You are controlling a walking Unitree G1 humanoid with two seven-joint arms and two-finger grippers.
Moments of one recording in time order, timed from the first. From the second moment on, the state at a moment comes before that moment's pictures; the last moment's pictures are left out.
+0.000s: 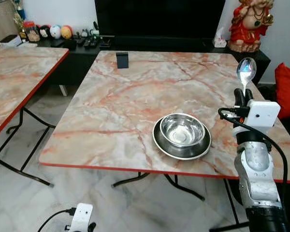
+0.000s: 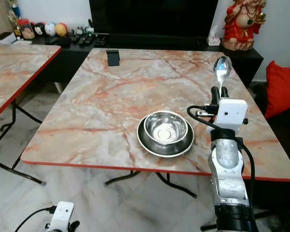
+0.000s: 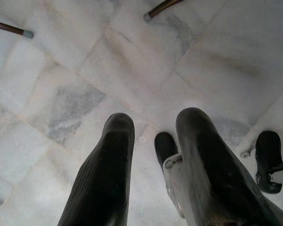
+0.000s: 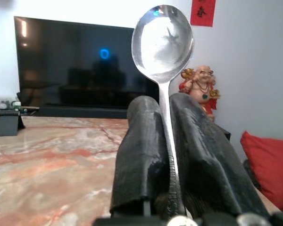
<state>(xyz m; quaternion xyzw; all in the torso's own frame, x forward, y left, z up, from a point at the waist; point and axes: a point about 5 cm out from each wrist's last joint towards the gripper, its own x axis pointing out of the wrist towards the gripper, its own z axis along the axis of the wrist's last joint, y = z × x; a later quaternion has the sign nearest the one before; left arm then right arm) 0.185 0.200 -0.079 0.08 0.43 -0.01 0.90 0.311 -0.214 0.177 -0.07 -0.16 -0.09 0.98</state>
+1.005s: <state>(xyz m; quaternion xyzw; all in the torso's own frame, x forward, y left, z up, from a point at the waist) 0.174 0.206 -0.084 0.08 0.45 -0.01 0.89 0.266 -0.237 0.157 -0.09 -0.08 -0.16 0.98</state>
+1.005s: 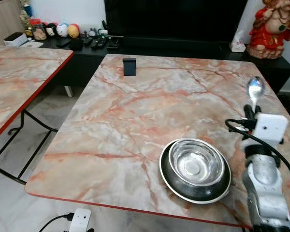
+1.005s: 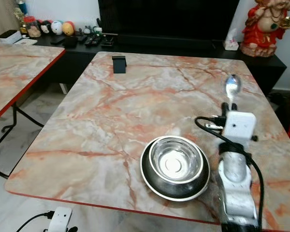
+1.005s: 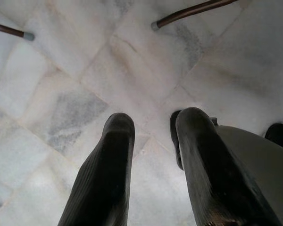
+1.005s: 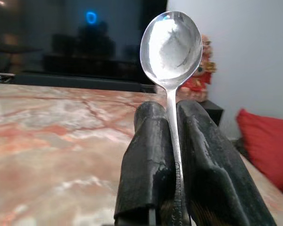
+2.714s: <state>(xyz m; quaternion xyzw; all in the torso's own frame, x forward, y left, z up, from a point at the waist) 0.116 0.241 -0.099 0.06 0.52 0.05 0.85 0.244 -0.276 0.108 -0.01 0.20 -0.01 0.98</state>
